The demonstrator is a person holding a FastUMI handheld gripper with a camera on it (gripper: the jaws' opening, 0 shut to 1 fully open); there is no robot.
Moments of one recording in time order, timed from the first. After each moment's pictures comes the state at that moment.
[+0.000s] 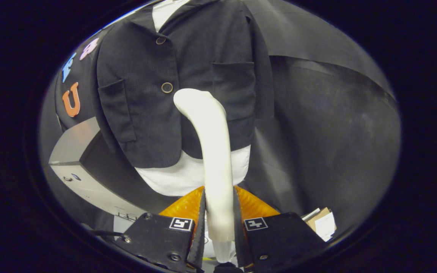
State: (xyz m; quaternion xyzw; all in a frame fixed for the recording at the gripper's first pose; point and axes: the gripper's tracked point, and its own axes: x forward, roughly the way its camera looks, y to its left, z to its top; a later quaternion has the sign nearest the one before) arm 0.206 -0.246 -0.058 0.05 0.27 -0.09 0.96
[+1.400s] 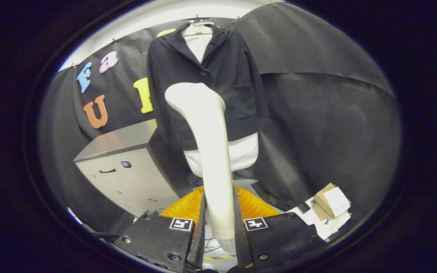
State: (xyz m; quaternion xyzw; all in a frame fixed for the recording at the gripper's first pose) arm -0.012 -0.109 -0.056 0.08 0.18 -0.07 0.98
